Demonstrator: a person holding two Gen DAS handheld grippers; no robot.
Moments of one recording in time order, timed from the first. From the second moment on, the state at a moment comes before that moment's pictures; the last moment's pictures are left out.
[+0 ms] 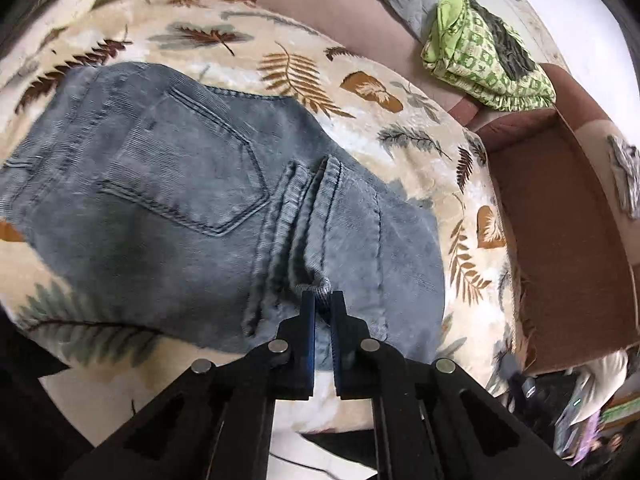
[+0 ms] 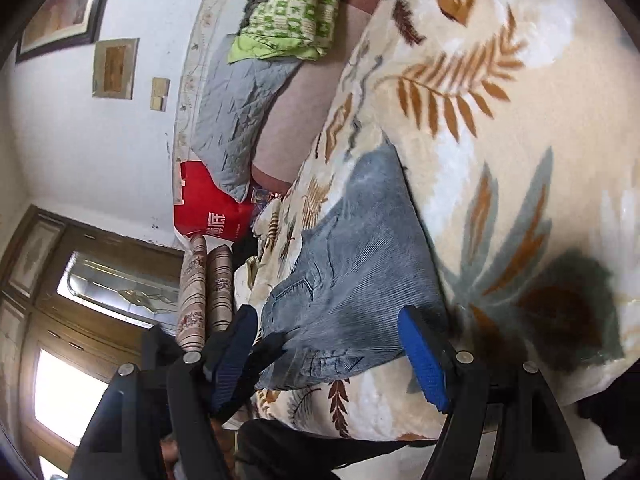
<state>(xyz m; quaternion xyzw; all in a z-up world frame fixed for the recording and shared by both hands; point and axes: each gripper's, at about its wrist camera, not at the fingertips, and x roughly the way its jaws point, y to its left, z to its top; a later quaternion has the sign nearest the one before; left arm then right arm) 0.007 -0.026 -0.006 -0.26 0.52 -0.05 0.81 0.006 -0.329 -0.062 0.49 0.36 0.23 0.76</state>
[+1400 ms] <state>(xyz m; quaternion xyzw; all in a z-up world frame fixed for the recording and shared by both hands) 0.025 -0.073 -0.052 -0.06 0.51 -0.10 0.85 0.135 -0.310 -0.025 0.41 0.47 0.25 0.74</state>
